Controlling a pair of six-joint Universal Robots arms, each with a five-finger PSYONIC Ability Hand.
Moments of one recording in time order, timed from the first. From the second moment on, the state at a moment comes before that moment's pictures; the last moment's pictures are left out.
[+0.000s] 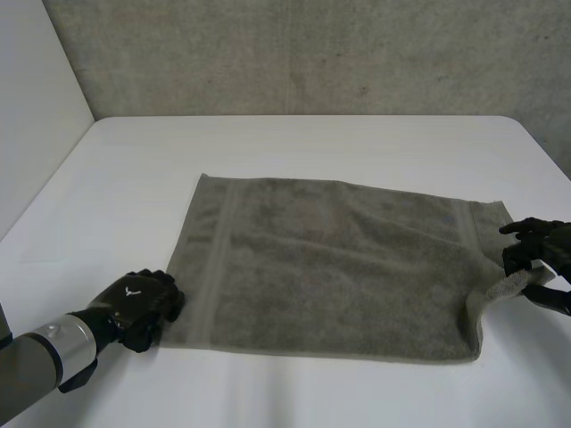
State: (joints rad) left arm 4.73 -1.89 -2.07 3.25 -1.01 3.68; right arm 0.89 -1.31 1.97 0.69 0.37 1.84; left_hand 1.06 1.30 0.22 0.22 1.18; right_hand 1.29 1.29 0.18 0.23 1.16
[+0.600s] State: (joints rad) left arm 4.72 -1.74 -2.08 3.24 -1.00 3.59; right arm 0.89 -1.31 1.97 0.70 0.37 1.84; left_hand 1.06 1.30 0.22 0.22 1.18; right_hand 1.29 1.29 0.18 0.23 1.16
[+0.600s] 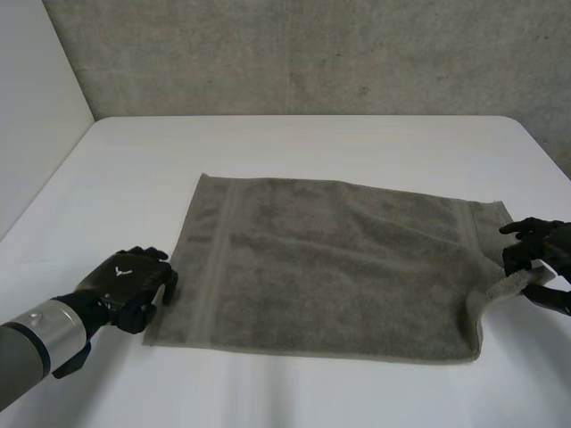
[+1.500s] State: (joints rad) left arm 4.60 -1.77 -2.10 3.23 -1.00 3.53; right arm 0.88 -1.31 1.97 0.69 0.36 1.84; left_hand 0.68 0.67 0.22 0.22 0.51; right_hand 1.29 1.29 0.18 0.23 1.16
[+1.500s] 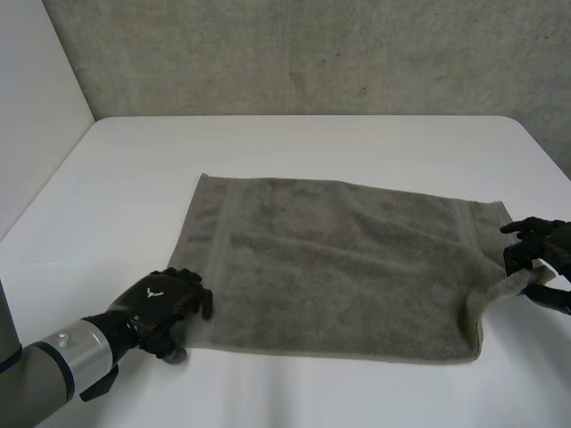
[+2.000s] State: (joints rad) left arm 4.59 -1.85 -2.09 3.27 -1.00 3.53; right arm 0.89 -1.31 1.97 0.69 0.36 1.84; left_hand 0.61 0.61 0.22 0.22 0.44; right_hand 1.29 1.29 0.18 0.23 1.16
